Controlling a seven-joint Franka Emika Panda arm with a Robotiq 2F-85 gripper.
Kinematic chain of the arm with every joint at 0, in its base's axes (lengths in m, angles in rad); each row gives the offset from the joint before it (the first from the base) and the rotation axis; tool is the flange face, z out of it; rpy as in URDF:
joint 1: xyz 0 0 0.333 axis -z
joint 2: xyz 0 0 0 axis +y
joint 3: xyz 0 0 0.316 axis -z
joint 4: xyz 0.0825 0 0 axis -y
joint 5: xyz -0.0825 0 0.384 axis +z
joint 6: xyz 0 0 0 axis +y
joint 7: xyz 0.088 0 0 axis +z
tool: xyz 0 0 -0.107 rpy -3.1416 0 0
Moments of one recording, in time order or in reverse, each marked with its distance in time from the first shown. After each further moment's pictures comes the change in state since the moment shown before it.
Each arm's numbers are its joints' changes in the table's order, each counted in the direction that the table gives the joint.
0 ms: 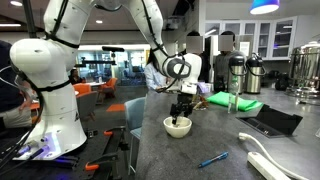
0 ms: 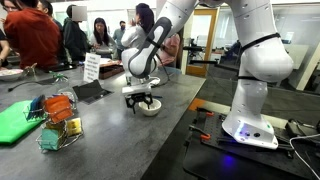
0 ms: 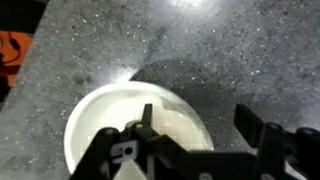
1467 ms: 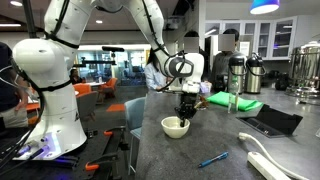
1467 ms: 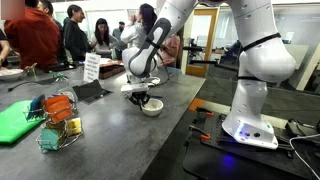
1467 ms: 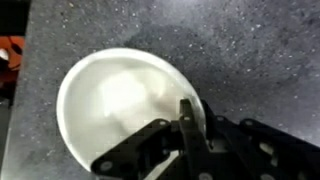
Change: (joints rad) arm -0.073 0.006 0.108 0.017 -0.024 -0.001 -0.141
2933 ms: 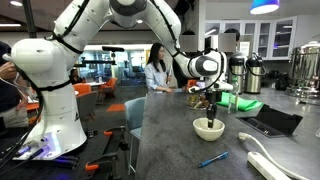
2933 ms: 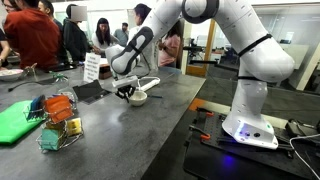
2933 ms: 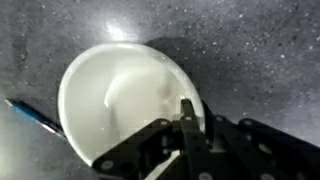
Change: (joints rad) arm 0.037 0.259 0.017 0.474 -0.112 0.183 0.424
